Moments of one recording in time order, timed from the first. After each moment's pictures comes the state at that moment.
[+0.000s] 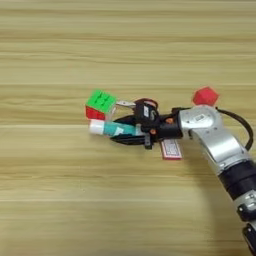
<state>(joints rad) -0.43 -0.34 0.31 0.37 0.04 -0.04 1.19</state>
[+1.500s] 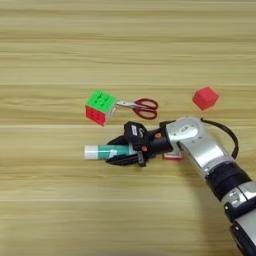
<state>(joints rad) -0.46 -0.27 0.36 0.59 -0.03 -0.16 1.25</state>
